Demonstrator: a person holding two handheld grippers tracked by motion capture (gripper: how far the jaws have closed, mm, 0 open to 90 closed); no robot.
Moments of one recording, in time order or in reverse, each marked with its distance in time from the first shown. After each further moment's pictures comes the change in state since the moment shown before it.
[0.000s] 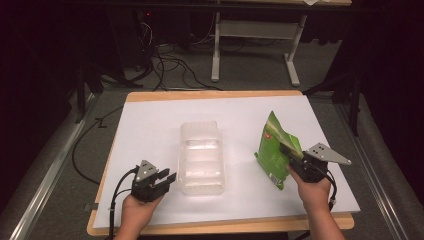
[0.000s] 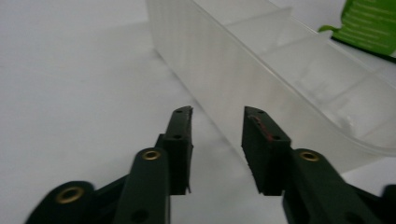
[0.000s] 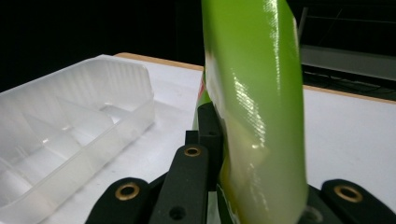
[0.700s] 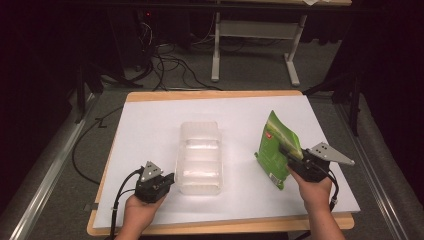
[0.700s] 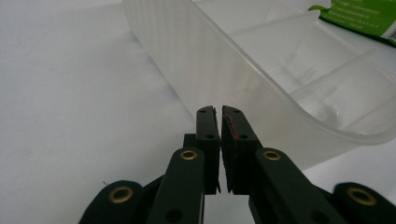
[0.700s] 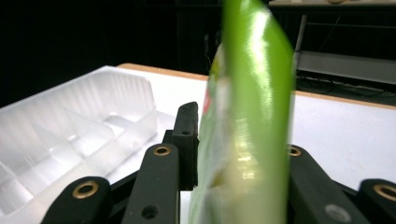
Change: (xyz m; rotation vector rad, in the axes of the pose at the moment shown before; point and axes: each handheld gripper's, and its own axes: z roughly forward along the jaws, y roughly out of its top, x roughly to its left) left arm -0.010 -0.004 0.012 0.067 -0.068 0.019; right arm 0.000 0.003 -0.003 -0.029 0.010 0.022
